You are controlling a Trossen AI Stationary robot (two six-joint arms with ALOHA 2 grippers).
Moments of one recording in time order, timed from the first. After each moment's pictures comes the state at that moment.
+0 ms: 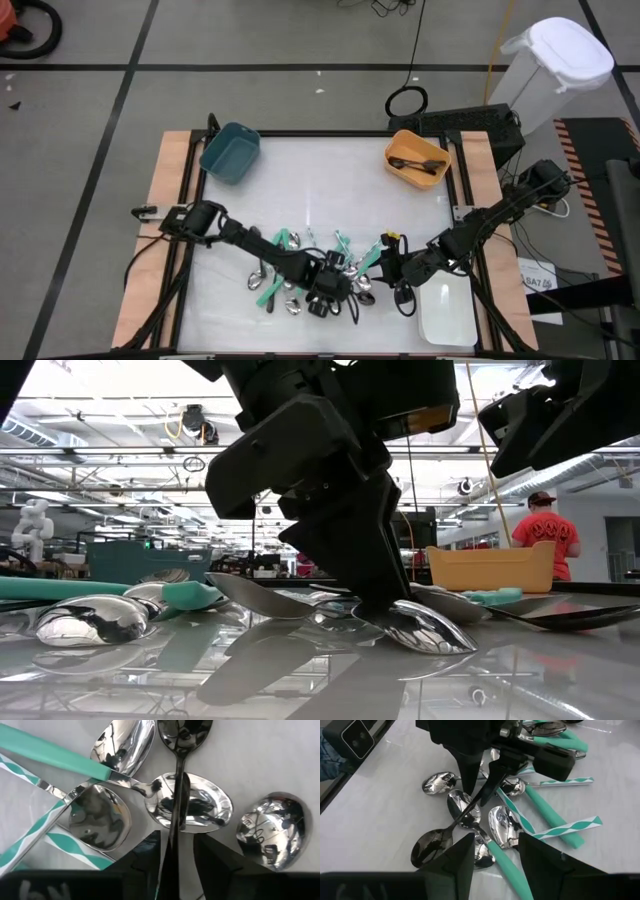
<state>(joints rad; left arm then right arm) -0.36 2.23 1.62 -0.46 -0.14 0.05 0.58 1.31 0.66 -0.11 0.32 0.20</state>
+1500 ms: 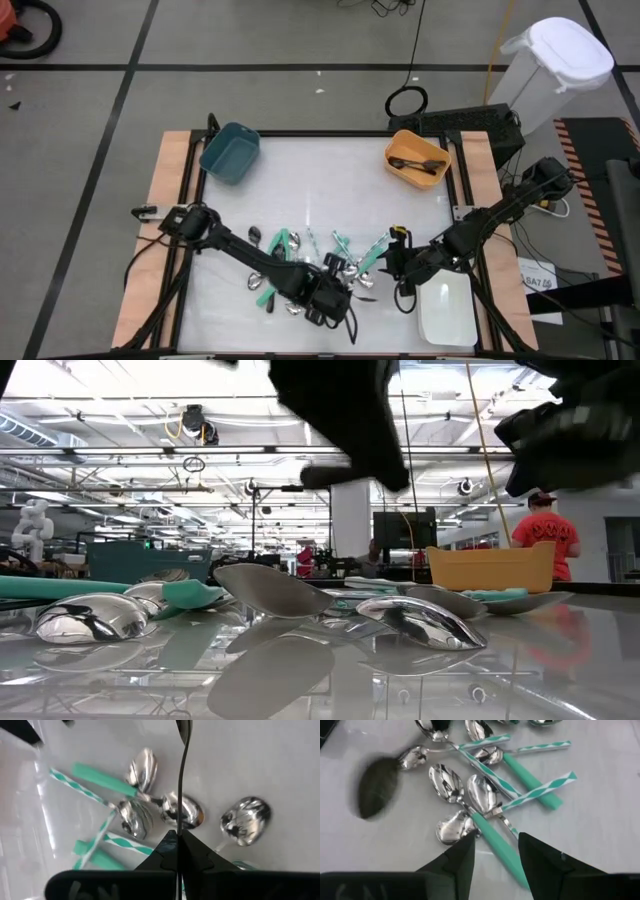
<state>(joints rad) -0.47 2.20 1.88 -0.79 -0.34 0.07 0.58 1.25 0.66 -0.30 0.37 0.32</state>
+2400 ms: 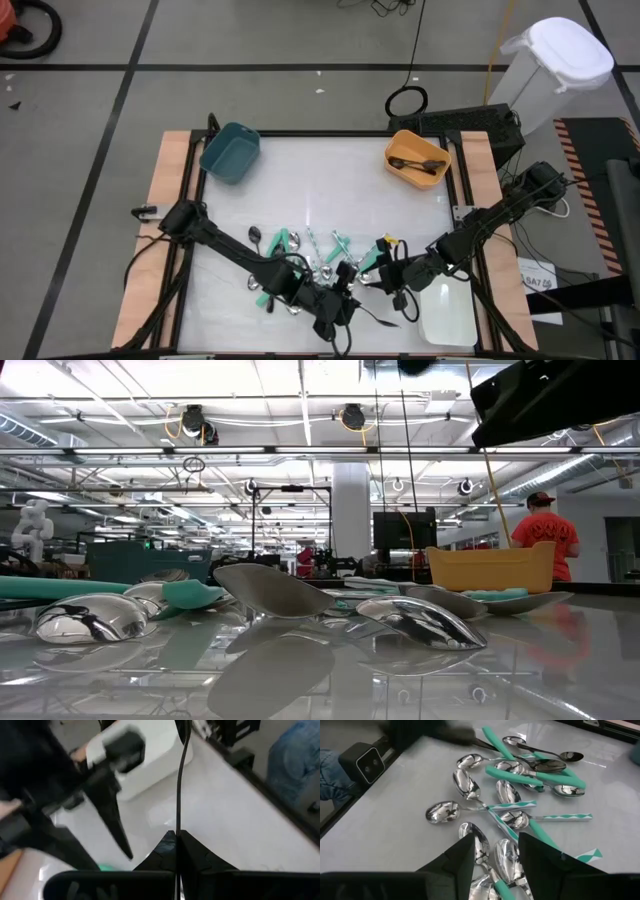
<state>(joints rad) -0.48 2.08 1.70 -0.26 -0.29 0.28 0.61 1.36 0.65 0.08 0.36 0.10</state>
